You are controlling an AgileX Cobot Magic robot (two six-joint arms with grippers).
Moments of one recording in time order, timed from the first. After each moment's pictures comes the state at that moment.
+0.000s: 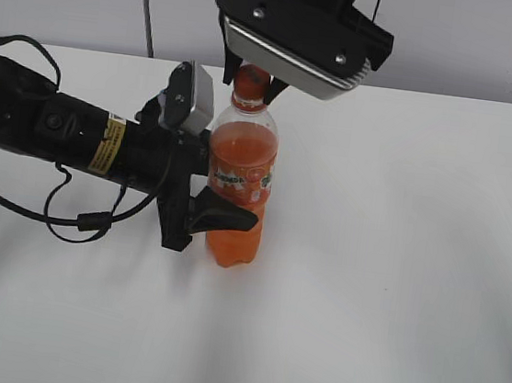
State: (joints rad) left arm -0.35 1.98 -0.98 1.51 -0.83 -0.74; right arm 0.73 1.92 -1.89 0.08 1.25 -2.30
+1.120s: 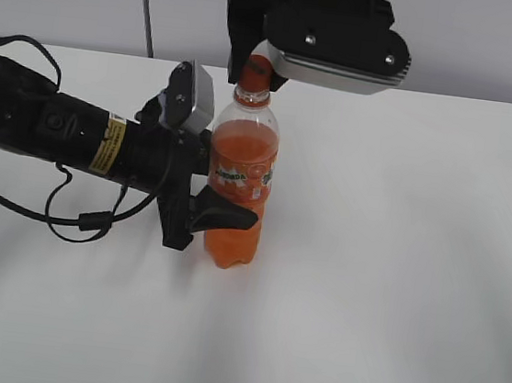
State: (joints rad) left arm -0.35 1.98 -0.98 1.50 -0.82 -0.75; right arm 0.73 1.91 -1.90 0.03 1.23 -2.65
